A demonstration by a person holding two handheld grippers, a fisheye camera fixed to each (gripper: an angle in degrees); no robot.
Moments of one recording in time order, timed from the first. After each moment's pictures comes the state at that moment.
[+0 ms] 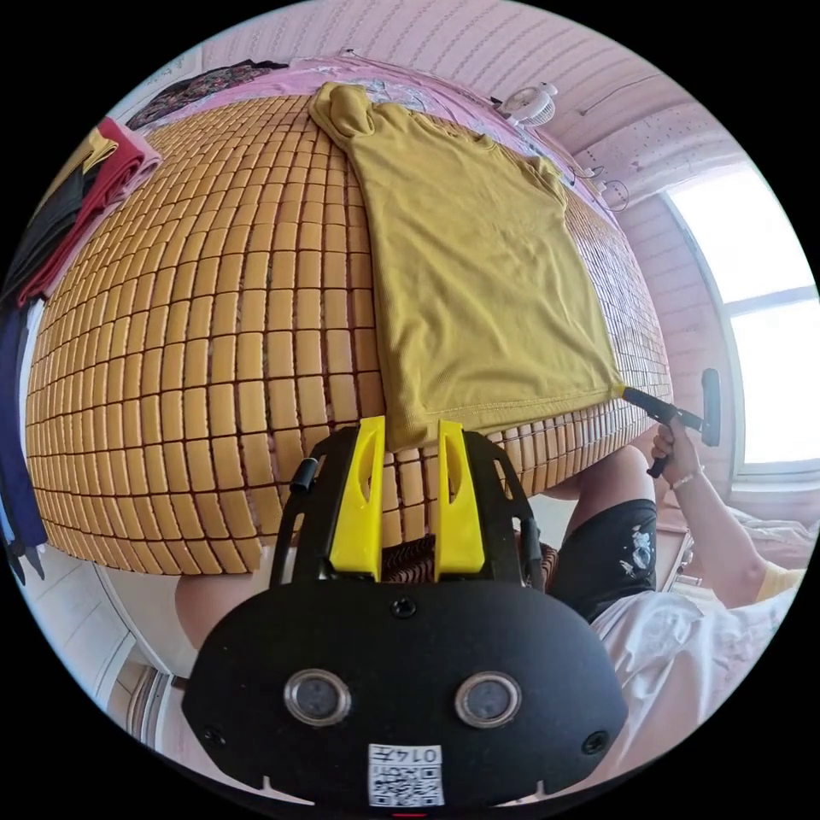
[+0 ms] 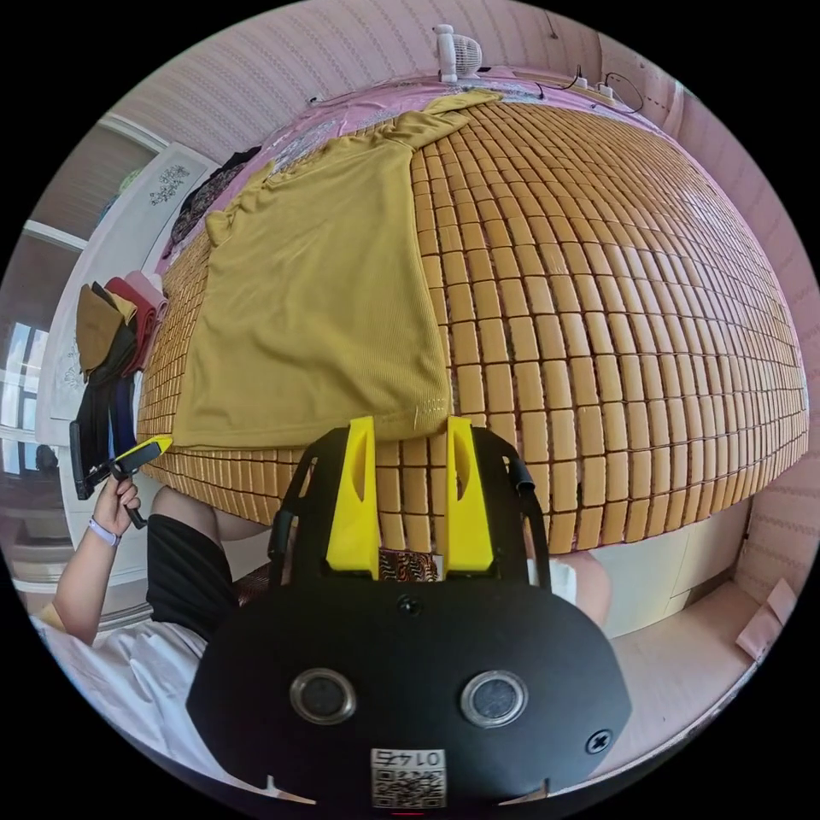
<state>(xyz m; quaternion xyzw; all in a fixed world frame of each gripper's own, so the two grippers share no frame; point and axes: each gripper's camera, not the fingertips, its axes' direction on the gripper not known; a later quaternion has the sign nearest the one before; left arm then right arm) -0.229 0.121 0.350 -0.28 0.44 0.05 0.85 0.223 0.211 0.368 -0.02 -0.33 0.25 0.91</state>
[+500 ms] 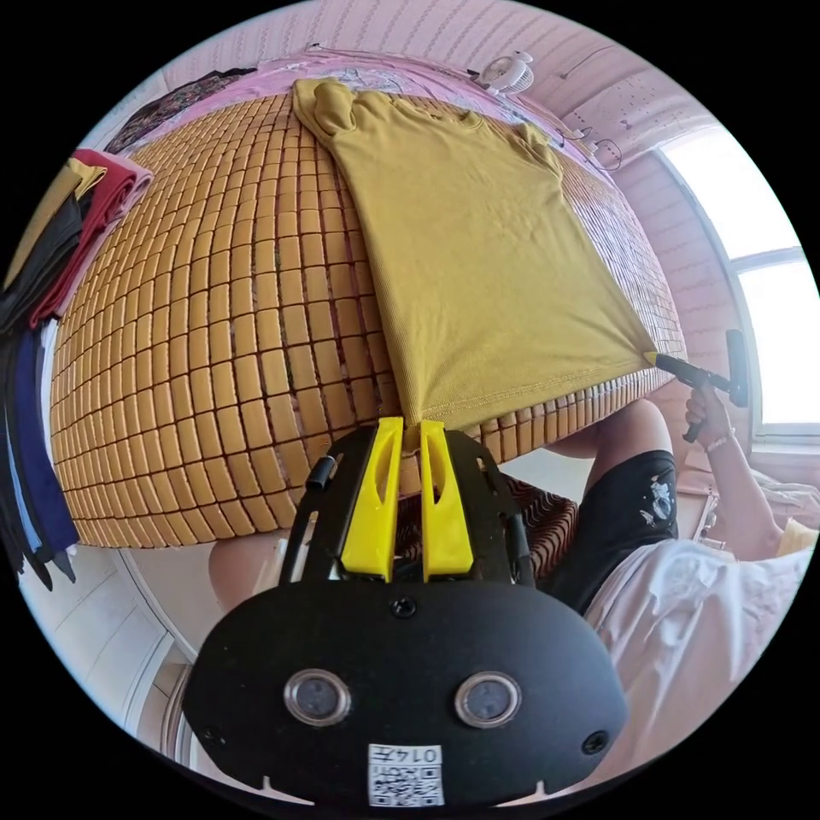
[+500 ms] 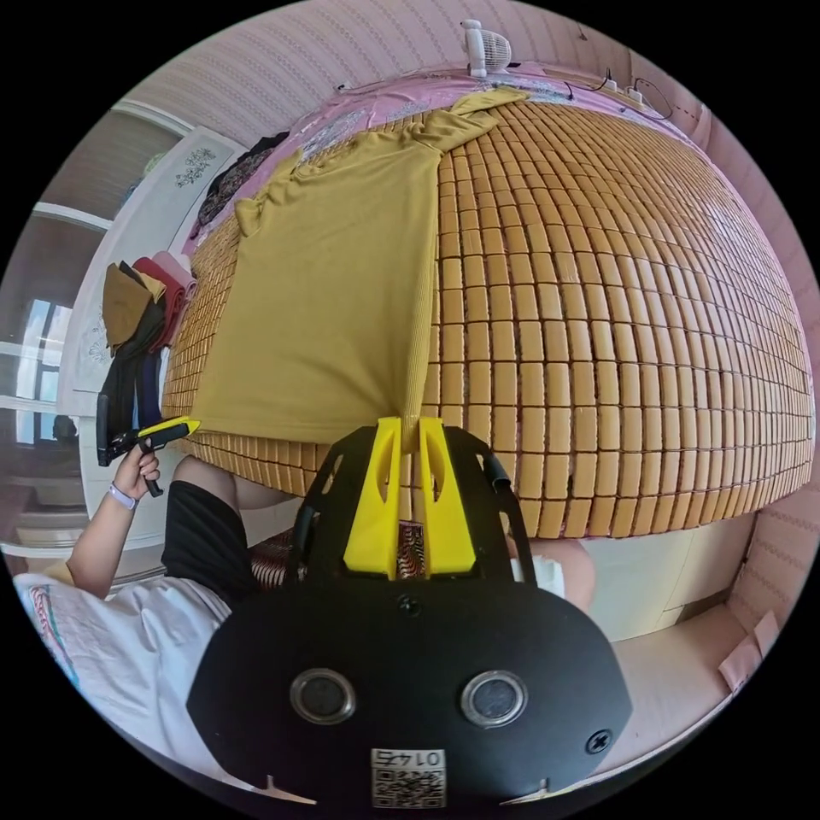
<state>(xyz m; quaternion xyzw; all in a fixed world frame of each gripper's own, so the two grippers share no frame) -0.239 0.150 0.367 -0.29 0.42 0.12 0.85 0.274 0.222 0.363 -0.02 -0.38 0.20 0.90</state>
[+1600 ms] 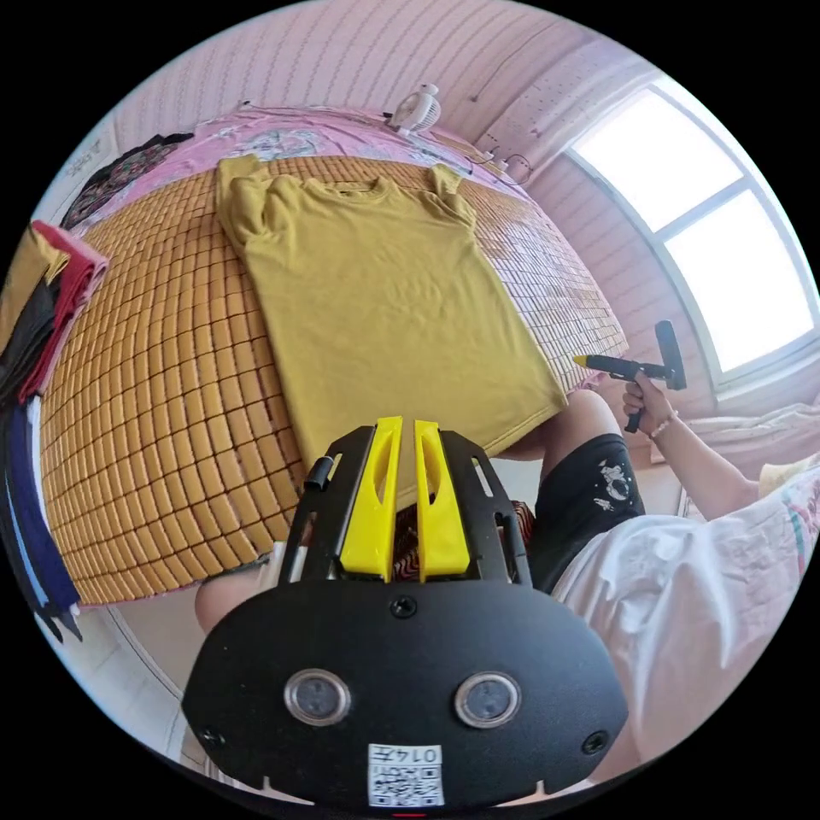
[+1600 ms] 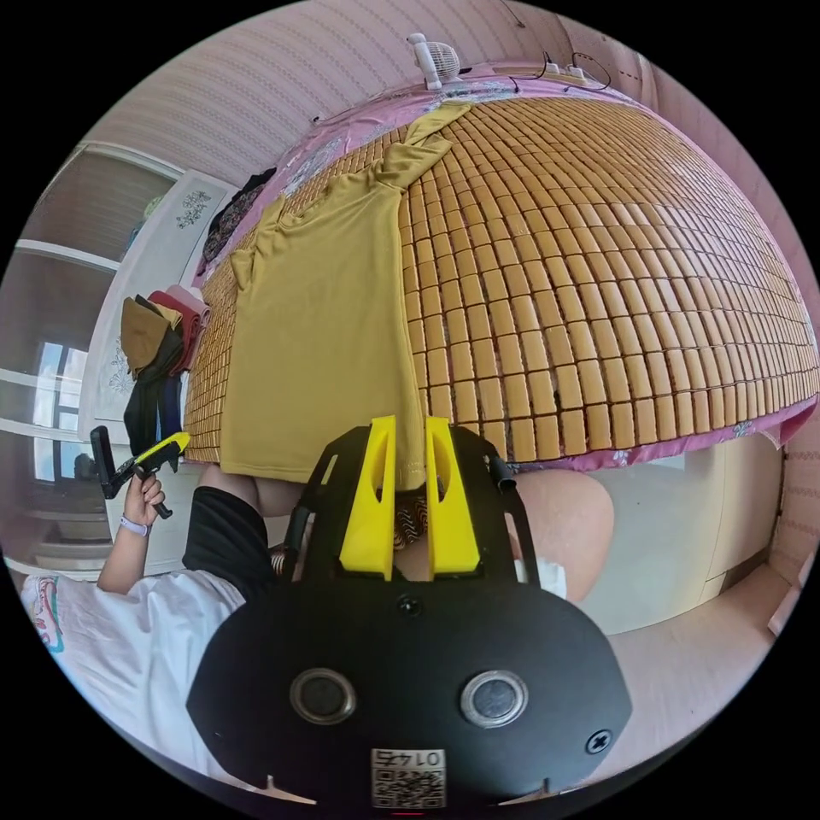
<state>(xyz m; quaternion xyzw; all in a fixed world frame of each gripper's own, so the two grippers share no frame) -0.198 0.172 0.370 -0.18 0.50 0.15 0.83 0.342 0.321 0.360 0.01 -0.39 0.27 0.88</state>
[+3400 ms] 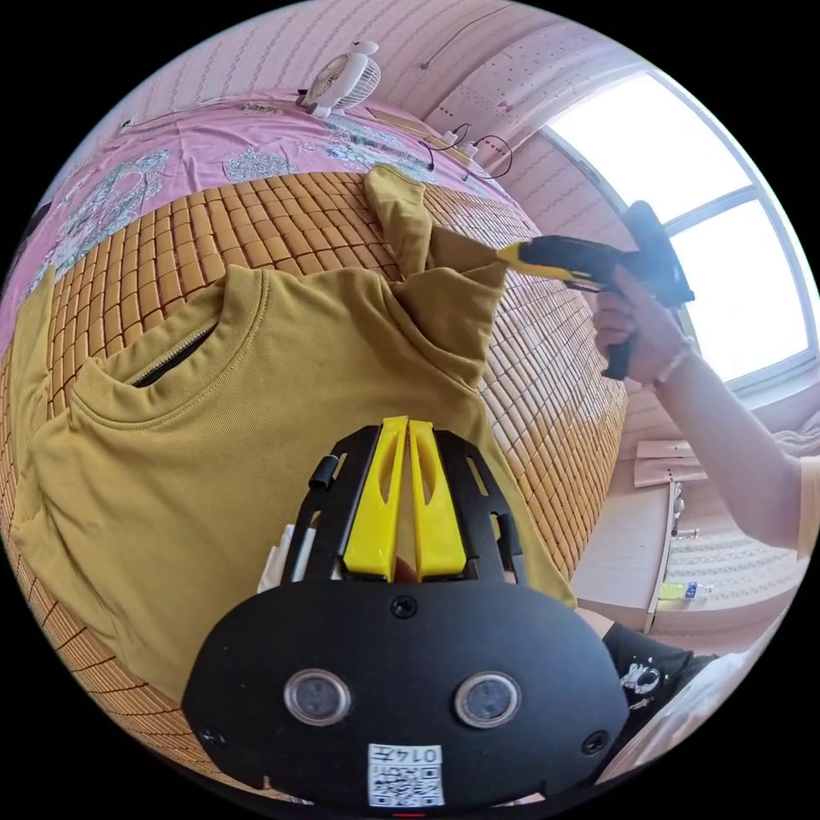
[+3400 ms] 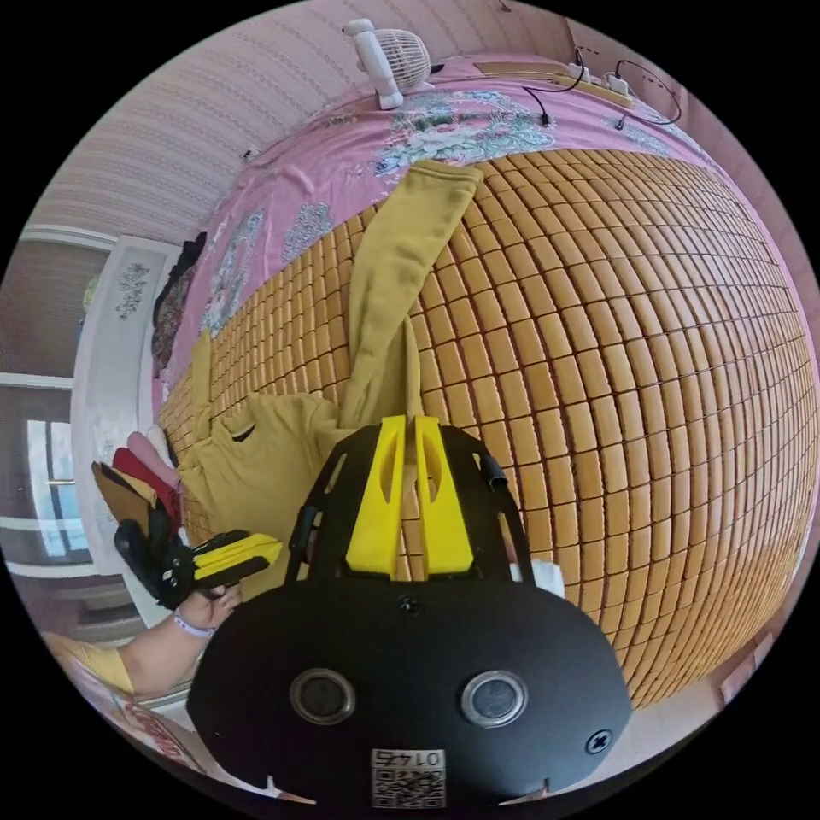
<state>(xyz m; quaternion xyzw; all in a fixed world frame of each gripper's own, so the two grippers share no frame) 0.239 -0.095 0.620 -0.19 0.56 0.21 0.78 0.547 0.014 0.397 0.02 -0.42 0.31 0.85</state>
